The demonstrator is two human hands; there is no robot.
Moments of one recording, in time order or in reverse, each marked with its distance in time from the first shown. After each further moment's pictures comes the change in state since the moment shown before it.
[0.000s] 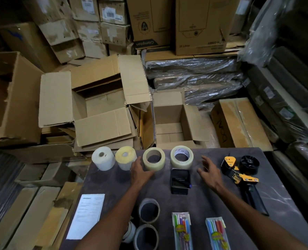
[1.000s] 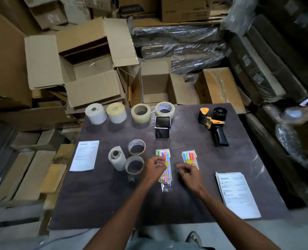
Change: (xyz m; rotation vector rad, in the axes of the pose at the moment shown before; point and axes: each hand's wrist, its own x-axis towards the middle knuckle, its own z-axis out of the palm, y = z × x) left_hand -0.235 -0.052 0.072 -0.220 -0.267 0.073; right_hand -0.259 0.059 0.022 0.113 -0.062 0.121
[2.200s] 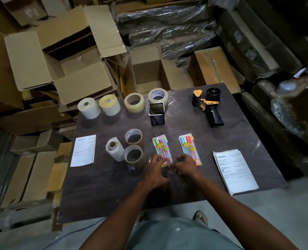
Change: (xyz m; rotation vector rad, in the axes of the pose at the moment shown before) left_hand -0.031 -0.055 0.006 0.682 -0.230 0.351; right_hand -0.022 -0.010 0.019 0.066 -0.042 0.387
